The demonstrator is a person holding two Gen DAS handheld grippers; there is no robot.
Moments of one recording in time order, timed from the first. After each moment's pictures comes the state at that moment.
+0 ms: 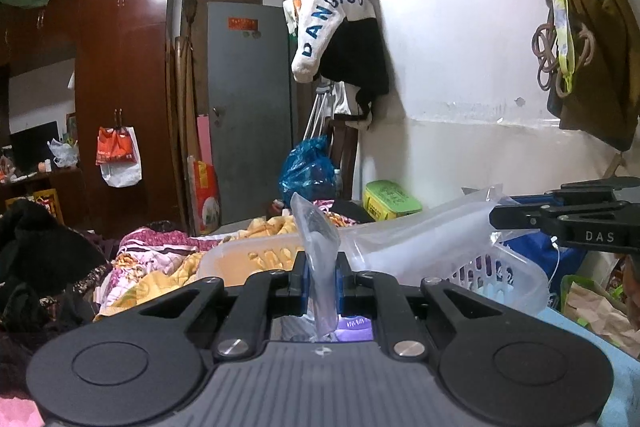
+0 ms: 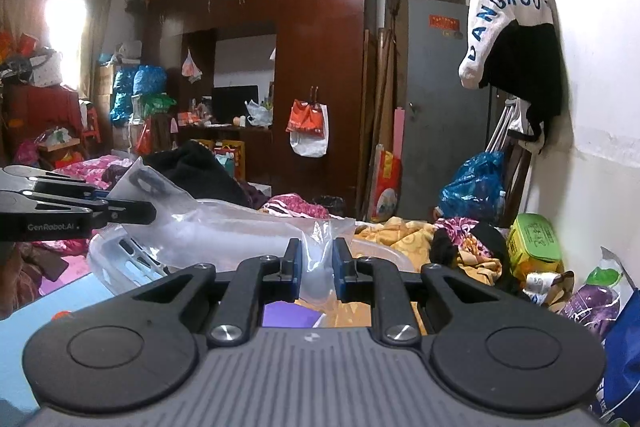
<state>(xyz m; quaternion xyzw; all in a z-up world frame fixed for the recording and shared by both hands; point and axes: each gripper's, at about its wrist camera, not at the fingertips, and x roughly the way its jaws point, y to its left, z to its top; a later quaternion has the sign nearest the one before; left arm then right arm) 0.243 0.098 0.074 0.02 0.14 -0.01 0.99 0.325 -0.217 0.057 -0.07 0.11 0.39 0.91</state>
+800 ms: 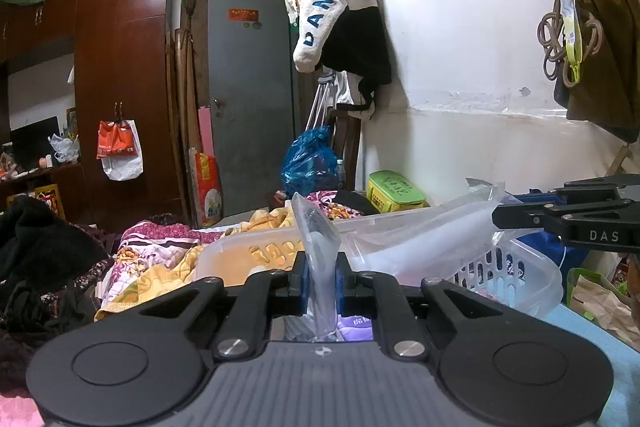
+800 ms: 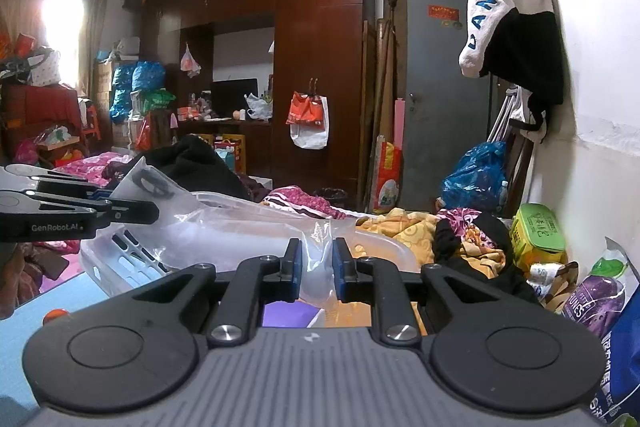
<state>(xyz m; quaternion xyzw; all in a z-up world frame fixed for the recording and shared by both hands) 0.258 0.092 0.077 0.02 0.15 0.00 0.99 0.339 -0.208 0.067 -0.07 0.12 0.39 0.91</state>
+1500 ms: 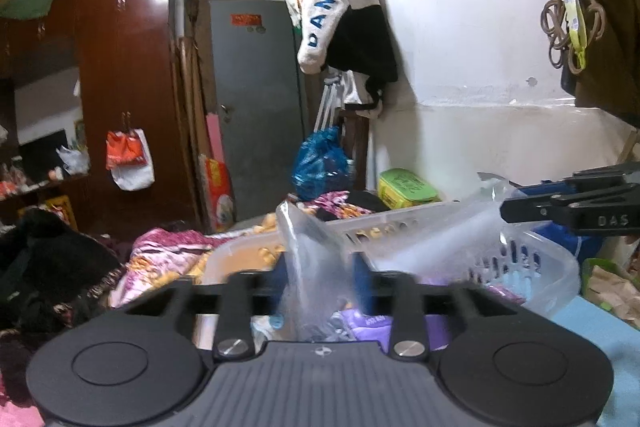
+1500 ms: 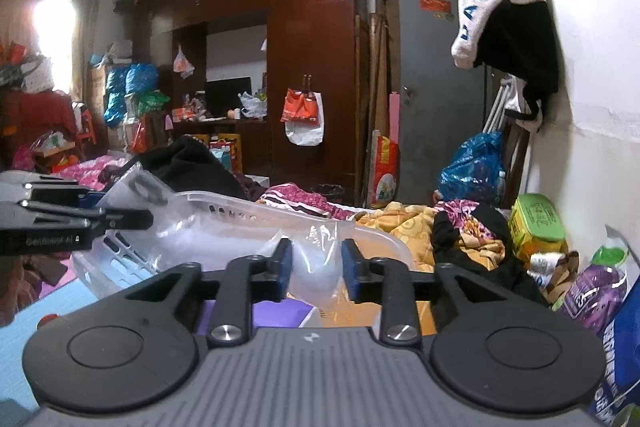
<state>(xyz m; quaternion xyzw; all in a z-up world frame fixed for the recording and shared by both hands) 0.260 0.085 0.072 0.05 0.15 0.02 0.99 0.351 -0.211 0.065 -0.05 0.14 0.38 0.91</state>
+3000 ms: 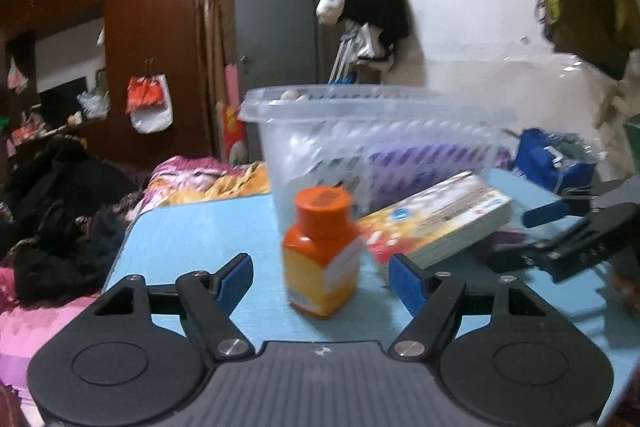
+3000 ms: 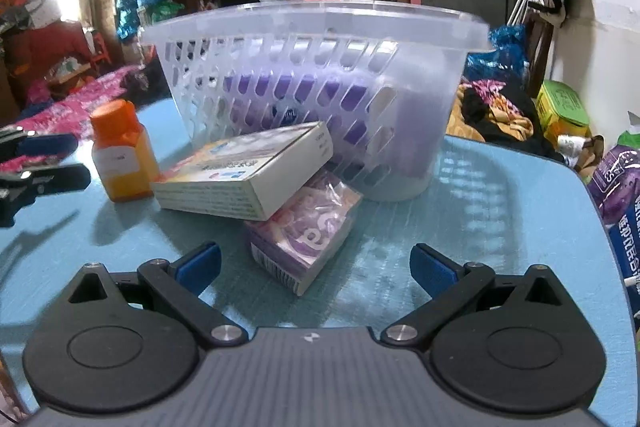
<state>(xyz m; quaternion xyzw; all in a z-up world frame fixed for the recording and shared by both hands) 0.135 0.092 -0.018 0.02 0.21 0.04 0.98 0.272 -0.200 -0.042 -0.11 0.29 0.39 0.87</state>
